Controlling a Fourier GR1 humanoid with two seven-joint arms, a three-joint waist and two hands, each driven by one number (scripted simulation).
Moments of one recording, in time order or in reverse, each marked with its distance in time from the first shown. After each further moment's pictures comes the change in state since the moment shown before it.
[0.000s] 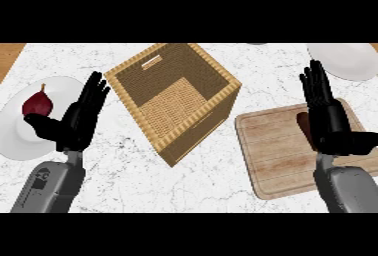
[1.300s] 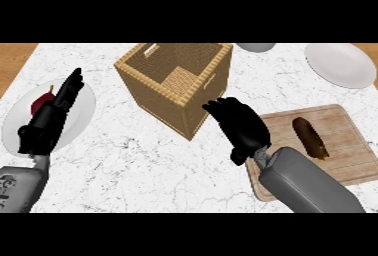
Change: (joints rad) left arm 0.040 0.209 -0.052 -0.114 -0.226 -0.009 0.014; right arm -0.333 -0.121 0.673 0.108 0.875 0.290 0.513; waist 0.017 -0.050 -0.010
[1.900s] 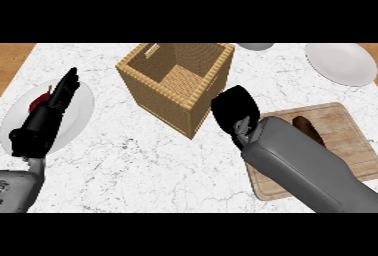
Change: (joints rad) left arm 0.023 0.007 0.012 -0.055 -0.003 0.000 0.024; right arm -0.273 0.032 -0.001 0.018 -0.115 0.799 0.334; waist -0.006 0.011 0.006
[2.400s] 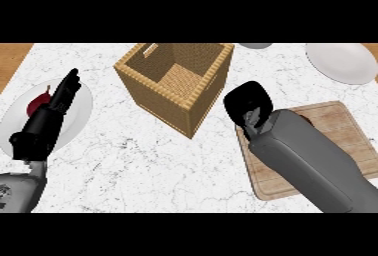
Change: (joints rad) left arm 0.019 -0.028 0.011 -0.044 -0.029 0.002 0.026; right arm 0.010 -0.004 -0.097 -0.013 -0.029 0.187 0.087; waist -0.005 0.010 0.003
